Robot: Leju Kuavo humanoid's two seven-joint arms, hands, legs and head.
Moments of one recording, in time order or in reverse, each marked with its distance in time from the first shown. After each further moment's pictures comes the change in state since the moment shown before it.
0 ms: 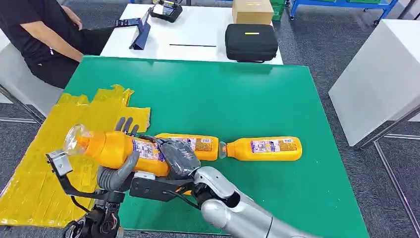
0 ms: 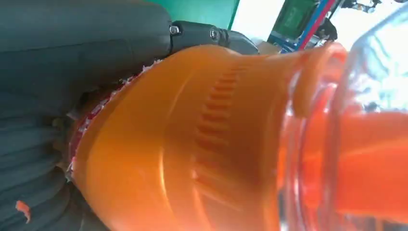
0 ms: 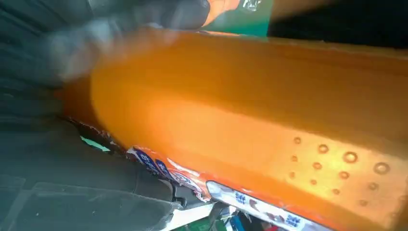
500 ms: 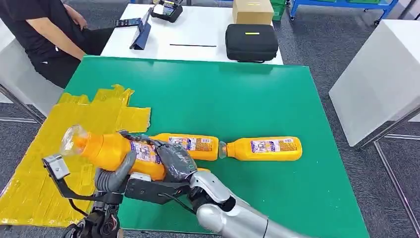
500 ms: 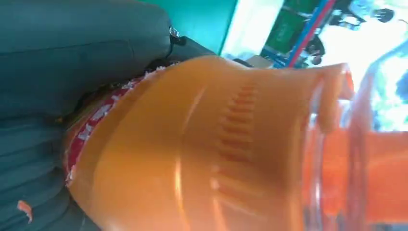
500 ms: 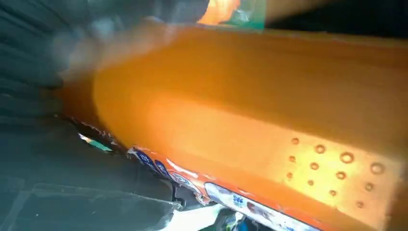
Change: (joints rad) left arm 0.009 -0.022 0.021 -0.007 -0.046 0.037 -0.043; right arm 0.012 0.022 0.020 0.016 -0.026 -0.091 0.040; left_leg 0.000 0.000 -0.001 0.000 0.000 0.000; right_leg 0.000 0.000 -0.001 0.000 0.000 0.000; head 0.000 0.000
